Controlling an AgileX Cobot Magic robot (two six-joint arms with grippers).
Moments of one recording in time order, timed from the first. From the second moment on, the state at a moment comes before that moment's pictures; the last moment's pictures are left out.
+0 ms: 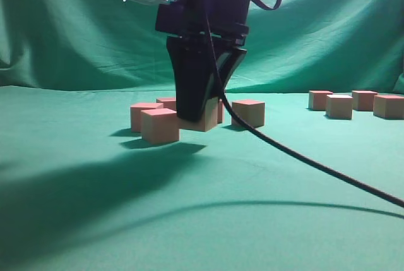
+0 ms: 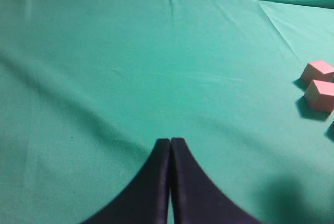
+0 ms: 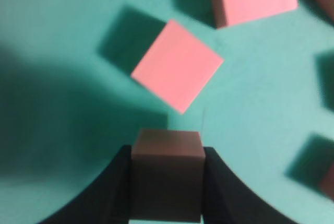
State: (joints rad) left arm -0.01 -0.01 0.02 -0.09 0.35 -0.02; right arm 0.76 2.00 -1.47 0.12 0.95 -0.56
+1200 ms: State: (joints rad) left arm -0.01 -0.01 0.02 -0.09 0.35 -0.02; right arm 0.76 2.05 -1.69 0.07 1.17 -0.47
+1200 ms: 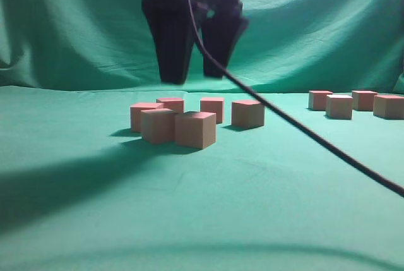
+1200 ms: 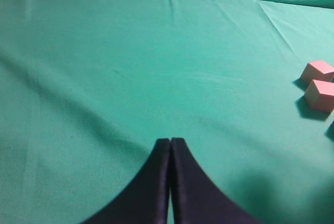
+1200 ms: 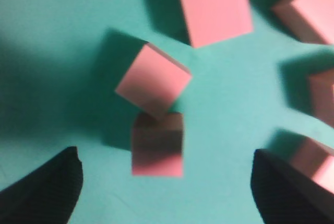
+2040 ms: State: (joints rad) left arm -0.01 -0.01 0.02 -0.09 0.35 -0.02; right arm 0.32 1.97 -1.84 -0.14 1.24 0.15
